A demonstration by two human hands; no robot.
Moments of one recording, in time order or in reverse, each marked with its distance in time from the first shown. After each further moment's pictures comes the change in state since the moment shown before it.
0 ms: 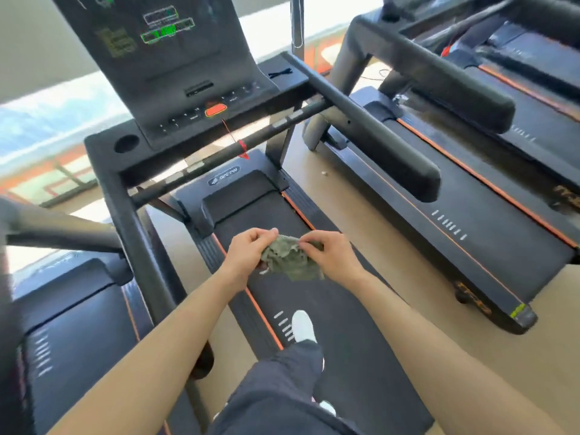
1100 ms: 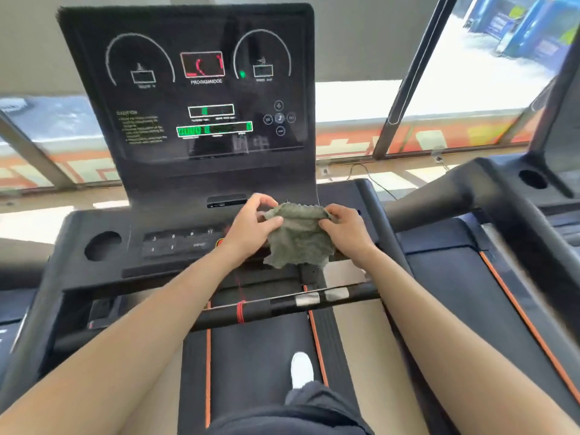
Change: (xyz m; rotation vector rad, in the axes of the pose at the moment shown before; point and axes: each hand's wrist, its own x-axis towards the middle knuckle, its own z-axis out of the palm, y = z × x) left_hand 0.466 0.266 -0.073 0.102 0.344 0.318; right_hand 0.636 -0.028 -0.080 0.042 -0.220 -0.057
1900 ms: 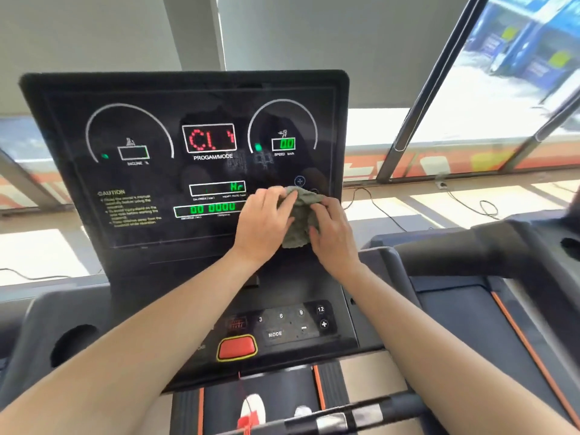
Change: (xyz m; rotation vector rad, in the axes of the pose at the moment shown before) left_hand 0.239 0.000 -0.040 1.070 0.537 0.854; right_hand 0.210 -0.060 0.043 -0.532 0.331 -0.589
